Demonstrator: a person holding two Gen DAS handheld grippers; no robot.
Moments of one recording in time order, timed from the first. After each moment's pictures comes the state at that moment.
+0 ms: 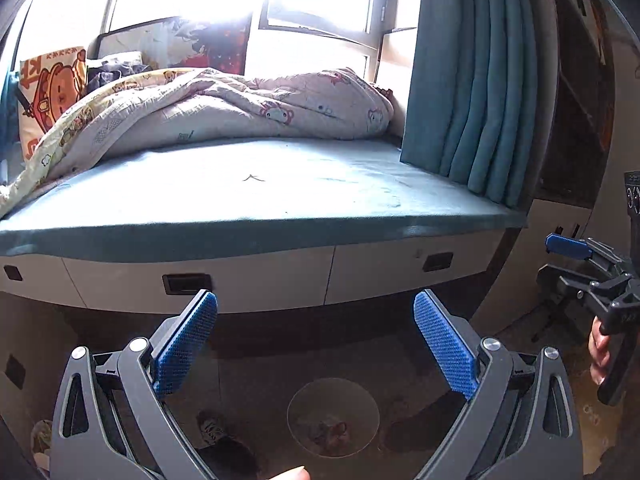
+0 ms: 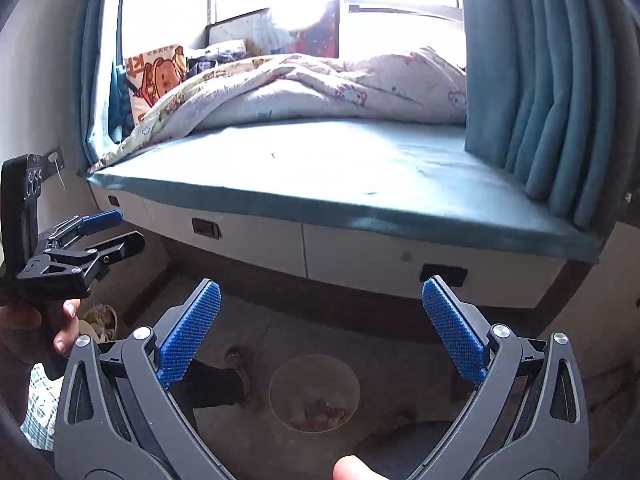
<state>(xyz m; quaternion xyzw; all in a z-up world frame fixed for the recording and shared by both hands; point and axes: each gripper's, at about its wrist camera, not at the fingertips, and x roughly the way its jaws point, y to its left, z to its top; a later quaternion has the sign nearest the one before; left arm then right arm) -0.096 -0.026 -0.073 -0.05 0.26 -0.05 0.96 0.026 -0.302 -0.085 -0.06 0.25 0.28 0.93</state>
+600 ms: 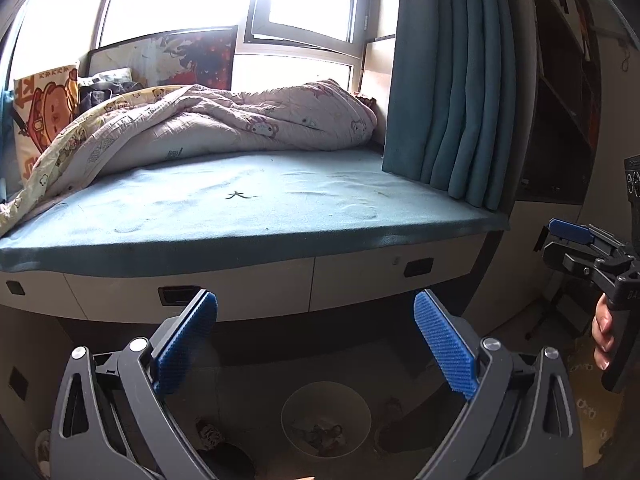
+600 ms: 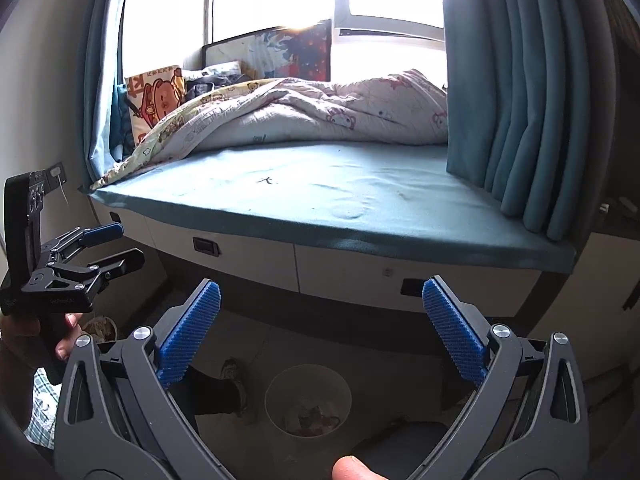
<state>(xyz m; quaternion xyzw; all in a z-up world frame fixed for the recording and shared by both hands) -0.116 -0.042 -0.052 -0.04 0.24 -0.06 0.97 0.004 -0.325 -0.058 -0.05 0.23 0.27 0.93</state>
